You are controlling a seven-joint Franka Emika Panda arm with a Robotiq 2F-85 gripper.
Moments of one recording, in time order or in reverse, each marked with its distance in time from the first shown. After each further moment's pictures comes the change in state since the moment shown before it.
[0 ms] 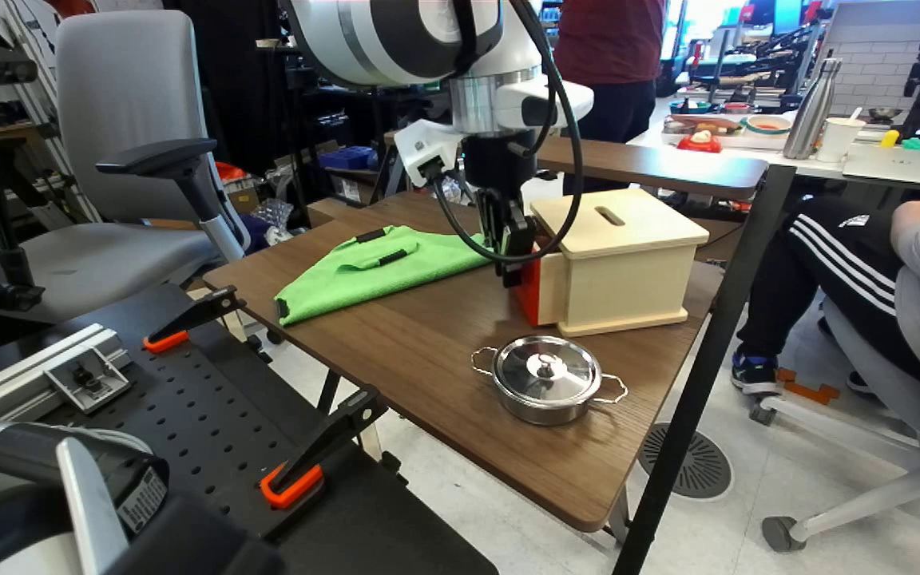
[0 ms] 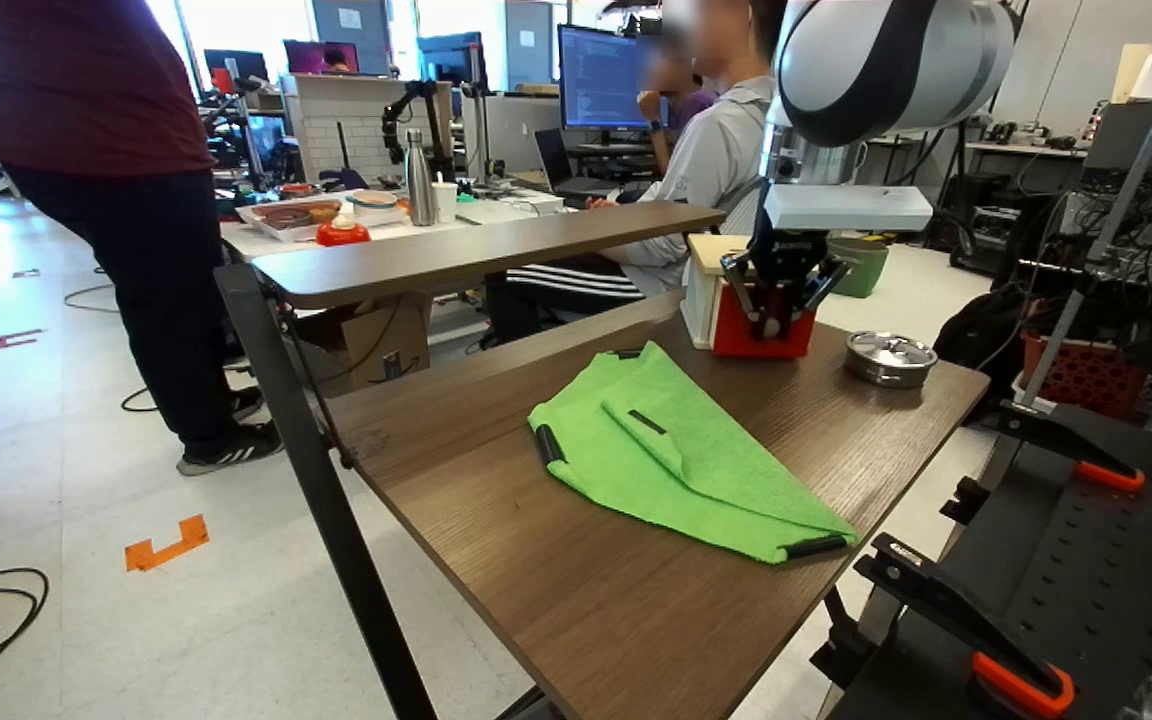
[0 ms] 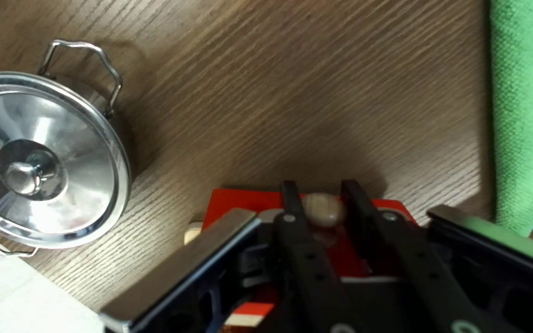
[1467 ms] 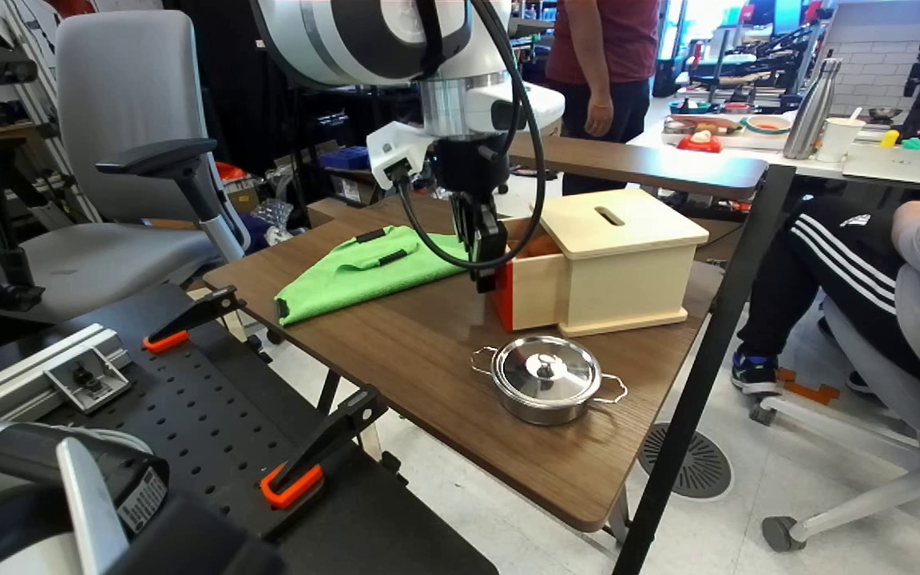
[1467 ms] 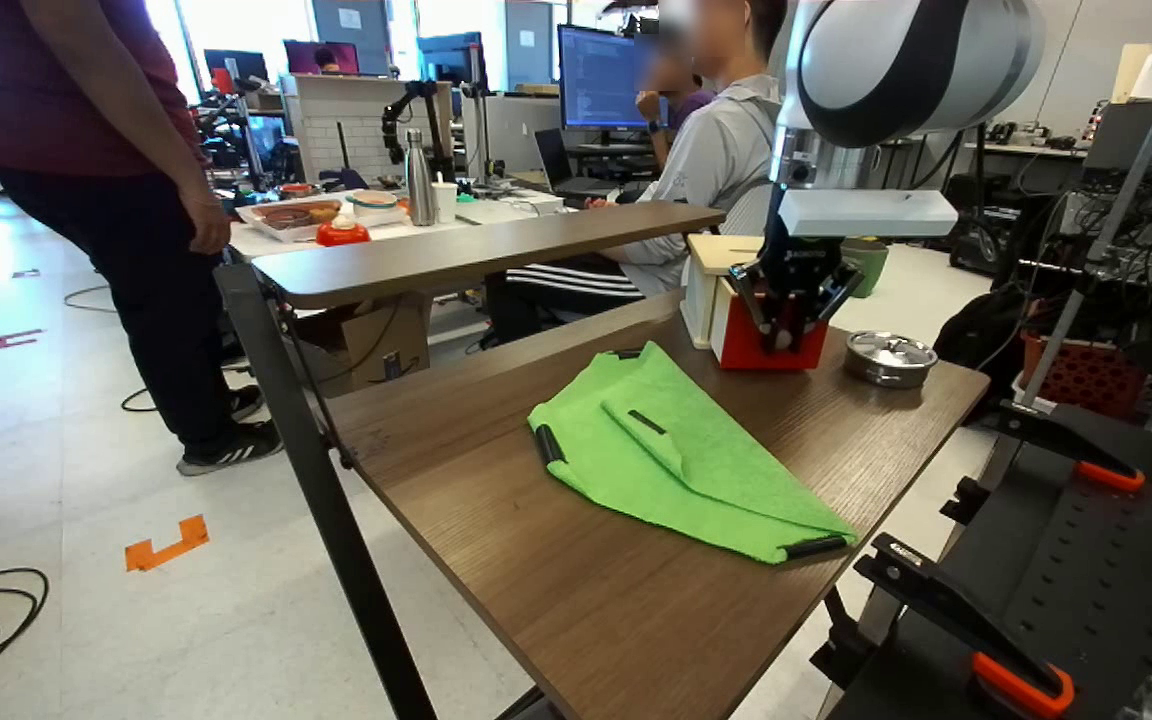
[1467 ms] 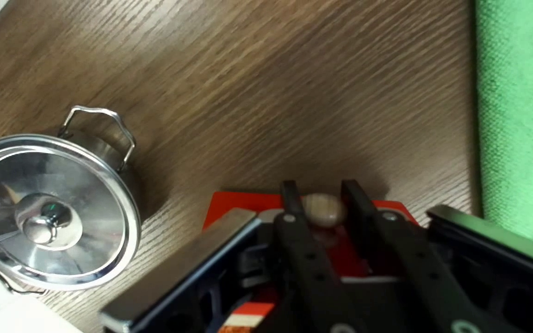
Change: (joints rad) arm 0.022 -0.049 0.004 -0.089 0.000 0.020 0.004
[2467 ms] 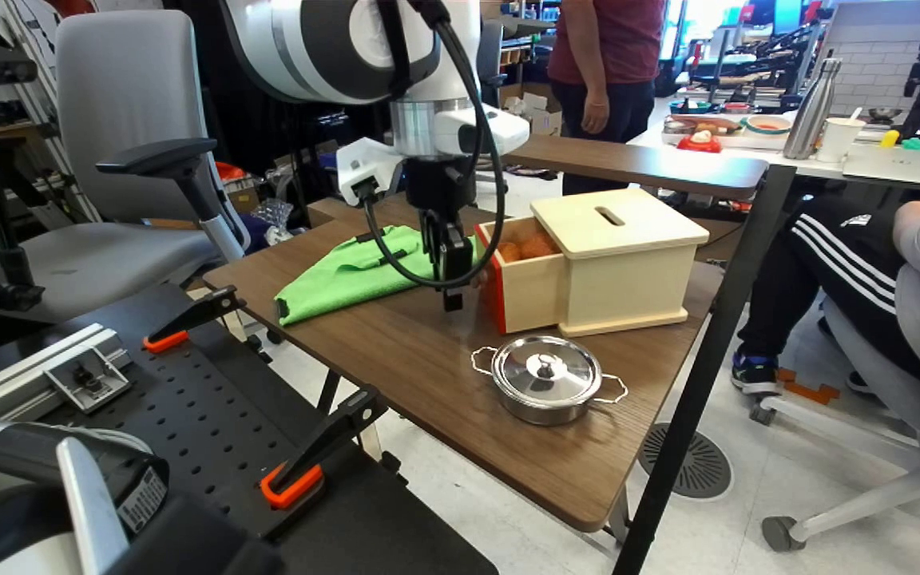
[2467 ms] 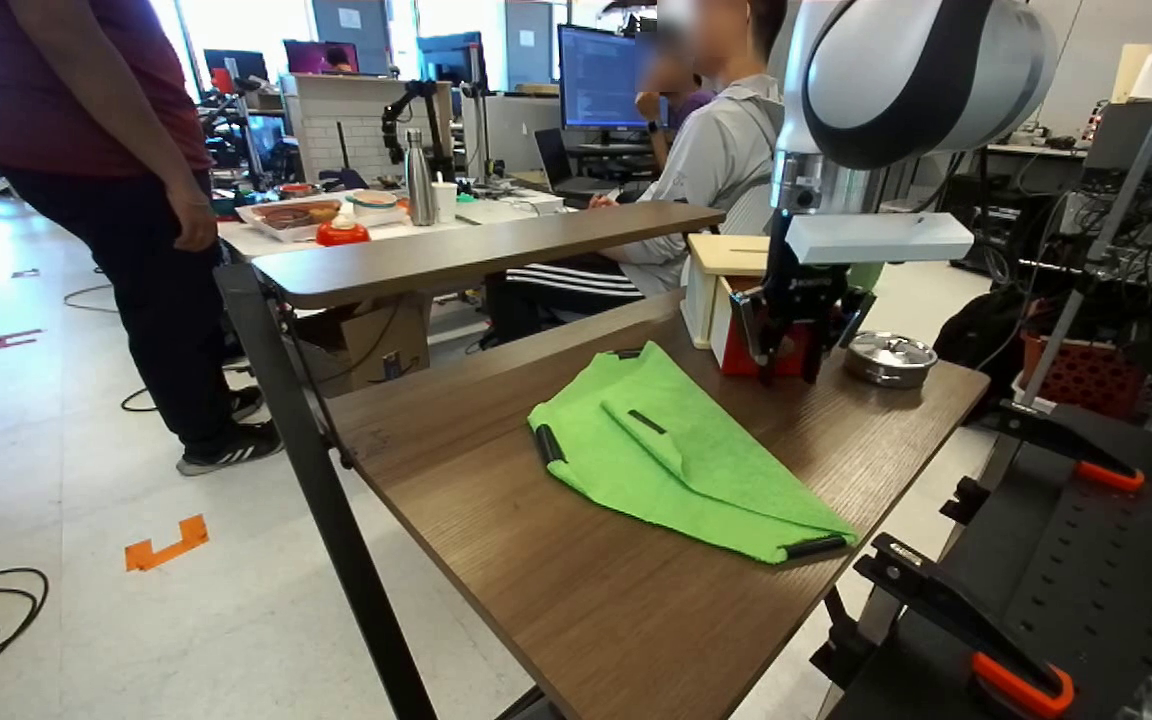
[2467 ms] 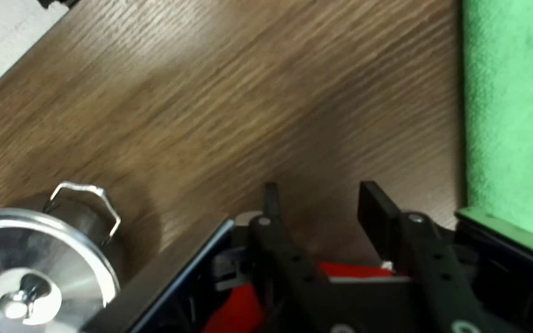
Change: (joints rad) arm 0.006 -0.001 0.037 -0.055 0.008 -0.004 -0.014
